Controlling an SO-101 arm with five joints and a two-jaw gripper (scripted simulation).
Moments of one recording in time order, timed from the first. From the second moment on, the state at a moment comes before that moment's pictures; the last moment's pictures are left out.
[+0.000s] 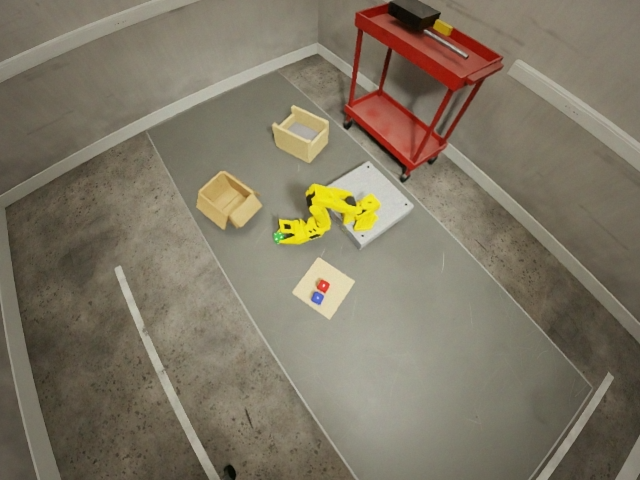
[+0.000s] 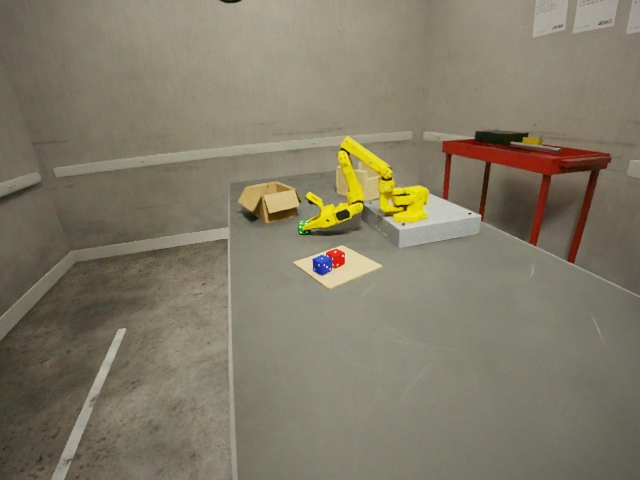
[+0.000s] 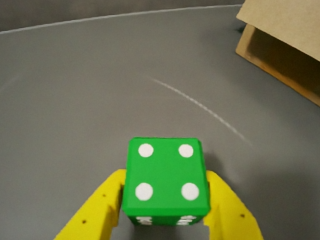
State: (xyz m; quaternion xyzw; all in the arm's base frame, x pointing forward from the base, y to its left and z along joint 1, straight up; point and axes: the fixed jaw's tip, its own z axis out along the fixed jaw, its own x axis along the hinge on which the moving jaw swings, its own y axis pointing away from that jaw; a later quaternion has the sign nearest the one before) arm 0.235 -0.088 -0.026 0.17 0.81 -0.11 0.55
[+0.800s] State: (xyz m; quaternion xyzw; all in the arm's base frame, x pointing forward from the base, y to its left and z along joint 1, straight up) arm 0.235 -0.088 -0.026 0.17 0.81 -0.11 0.55
